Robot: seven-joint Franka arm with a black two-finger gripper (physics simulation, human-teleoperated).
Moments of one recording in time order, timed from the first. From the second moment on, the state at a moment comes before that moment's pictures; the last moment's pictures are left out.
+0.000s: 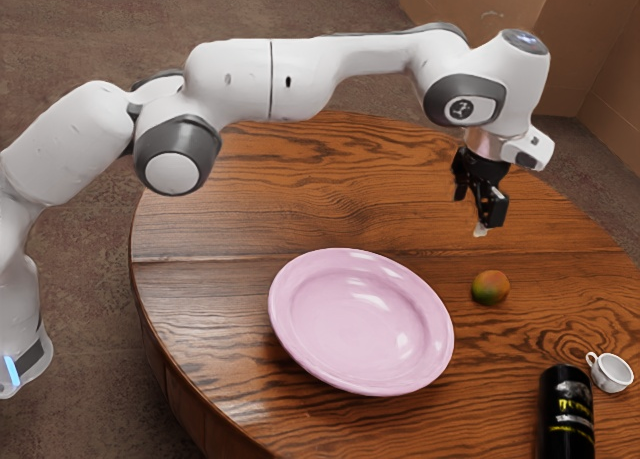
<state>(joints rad) -0.21 0.71 0.07 -0.74 0.02 1.62 -0.14</state>
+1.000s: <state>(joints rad) -0.19 1.10 0.00 -0.30 0.03 1.65 -0.19</state>
